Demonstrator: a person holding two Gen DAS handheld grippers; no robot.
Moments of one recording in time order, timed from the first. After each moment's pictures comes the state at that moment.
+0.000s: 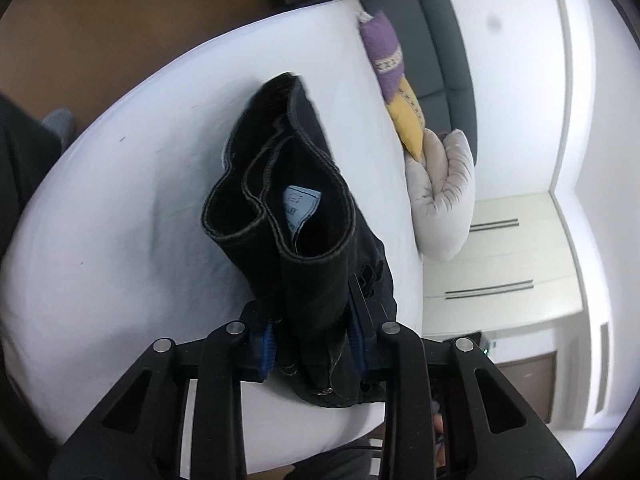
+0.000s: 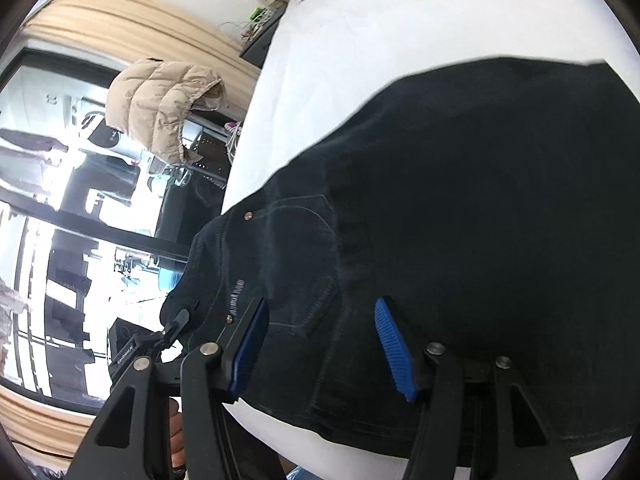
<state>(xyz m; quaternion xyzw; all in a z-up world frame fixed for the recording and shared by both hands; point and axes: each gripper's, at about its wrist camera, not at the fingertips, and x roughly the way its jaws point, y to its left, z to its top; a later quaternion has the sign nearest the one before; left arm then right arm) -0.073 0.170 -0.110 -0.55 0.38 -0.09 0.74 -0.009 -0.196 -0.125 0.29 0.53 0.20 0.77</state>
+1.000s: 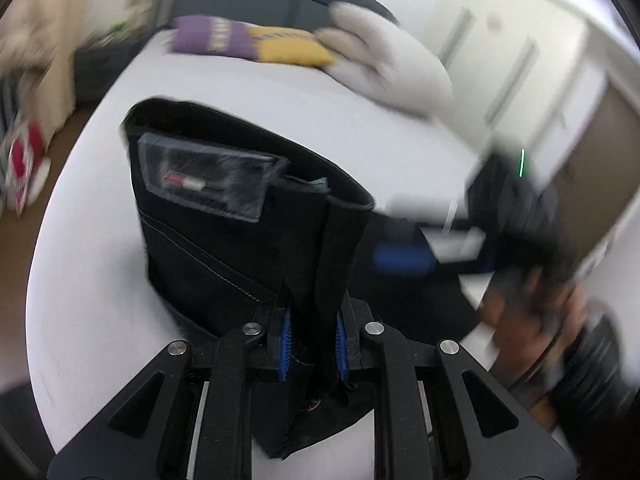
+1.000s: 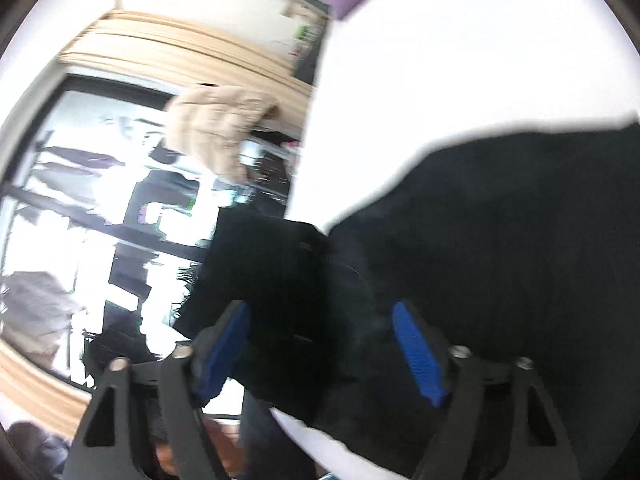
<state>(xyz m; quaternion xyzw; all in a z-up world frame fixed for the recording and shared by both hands) 0.022 -0.097 0.044 -0.09 0.40 -0.20 0.89 0.009 -0.247 -0.106 0.37 0.46 0.30 0.75</state>
